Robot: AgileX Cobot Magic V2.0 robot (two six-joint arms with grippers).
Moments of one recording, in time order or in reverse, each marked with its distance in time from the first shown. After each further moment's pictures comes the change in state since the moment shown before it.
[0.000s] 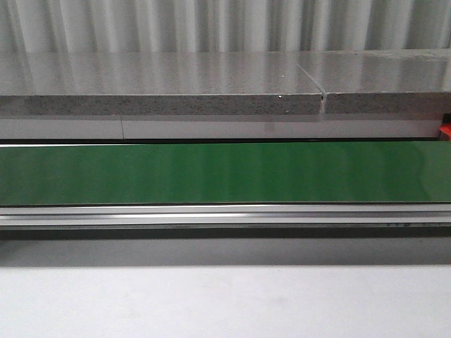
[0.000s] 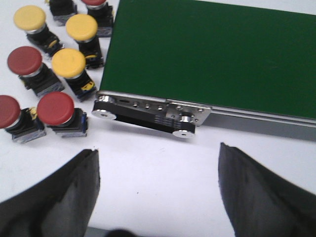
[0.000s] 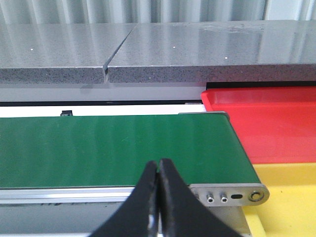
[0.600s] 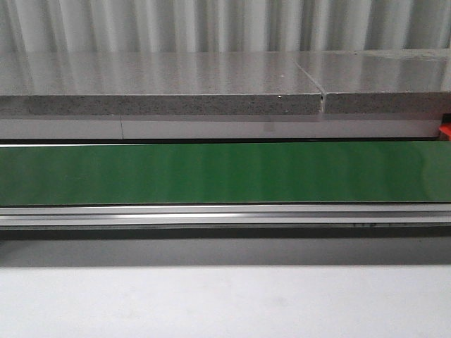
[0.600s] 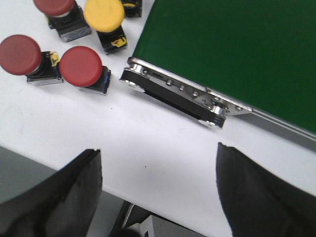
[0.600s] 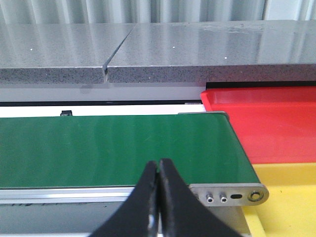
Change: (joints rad) left arm 0.157 0.288 -0.155 -0.046 0.127 -0.089; right arm 0.000 0.000 0.000 0.000 0.000 0.000
